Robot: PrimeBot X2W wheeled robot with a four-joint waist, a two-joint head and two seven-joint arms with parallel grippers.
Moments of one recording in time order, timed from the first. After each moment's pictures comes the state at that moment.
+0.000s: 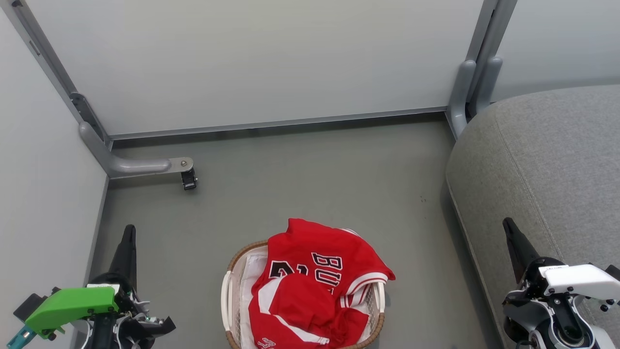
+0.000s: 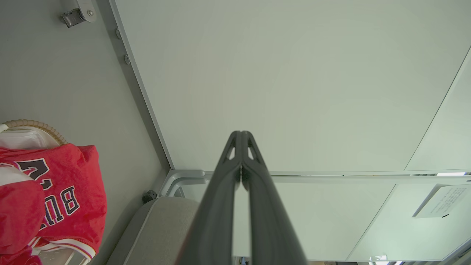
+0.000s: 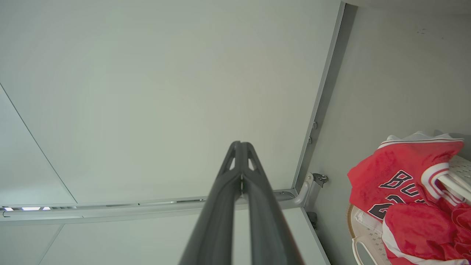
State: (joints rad) left arm -0.10 0.05 0.11 0.25 -1.61 -0.13 0.11; right arm -0.10 -0.05 -0.11 0.25 1.61 0.13 0.11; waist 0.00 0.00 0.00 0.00
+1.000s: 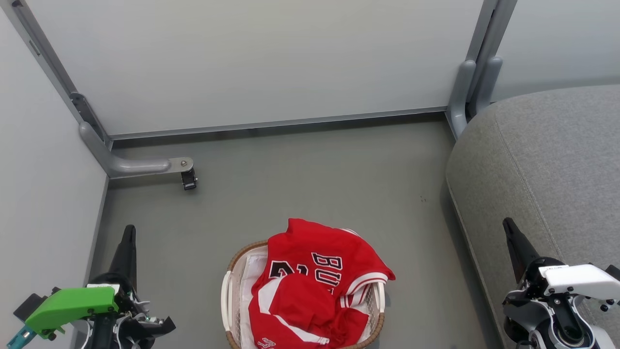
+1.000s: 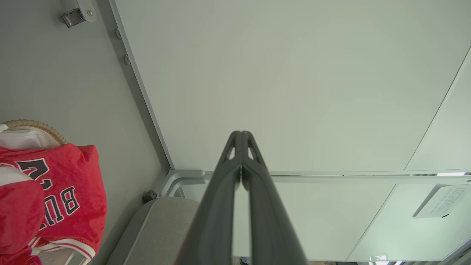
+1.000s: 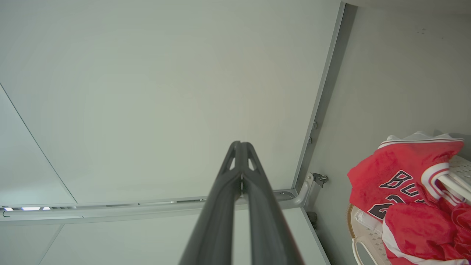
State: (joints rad) left arm -0.10 0.05 0.11 0.25 -1.61 -0.13 0.11; right arm -0.10 -0.05 -0.11 0.25 1.61 0.13 0.11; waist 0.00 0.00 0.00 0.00
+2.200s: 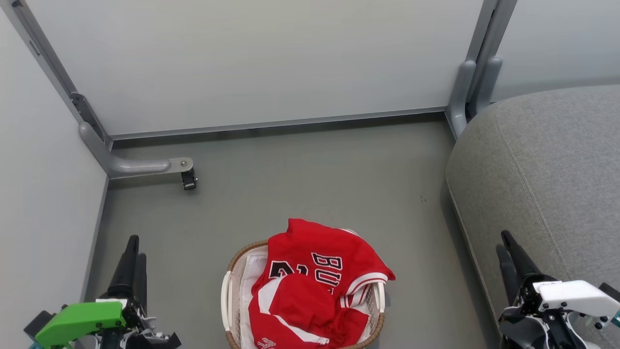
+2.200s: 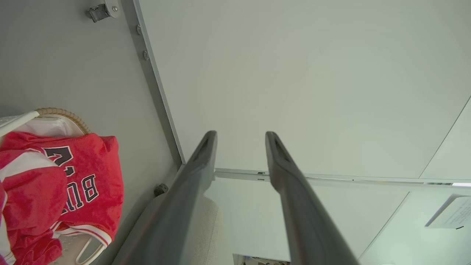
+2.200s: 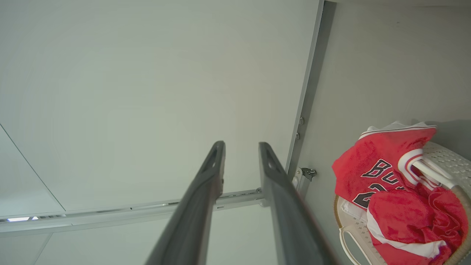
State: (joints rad) left arm -0.08 0.04 0.11 0.28 -1.61 -0.13 0.11; right arm -0.08 -0.04 -0.11 0.28 1.61 0.13 0.11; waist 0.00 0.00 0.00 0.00
